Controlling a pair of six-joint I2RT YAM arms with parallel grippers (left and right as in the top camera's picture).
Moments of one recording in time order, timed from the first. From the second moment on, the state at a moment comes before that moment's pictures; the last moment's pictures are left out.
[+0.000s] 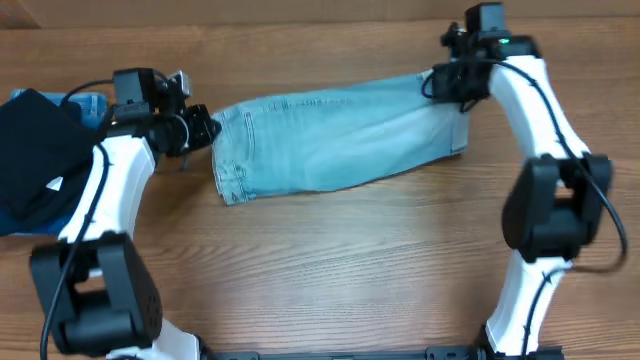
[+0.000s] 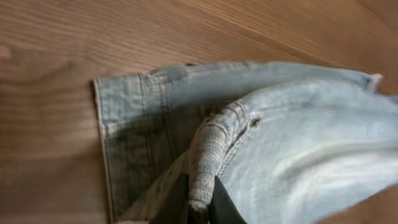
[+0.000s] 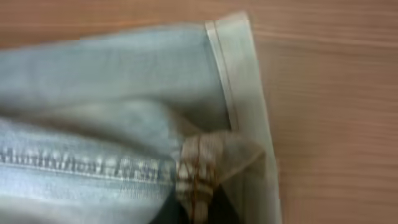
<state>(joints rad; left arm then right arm) 0.13 1.74 1.27 -0.57 0.47 -0.25 0.03 2.15 1.93 -0.99 -0.14 -0.01</state>
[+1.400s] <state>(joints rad) 0.13 1.97 1.28 -0.69 0.21 -0.40 0.02 2.01 1.96 -1.45 -0.01 0.04</state>
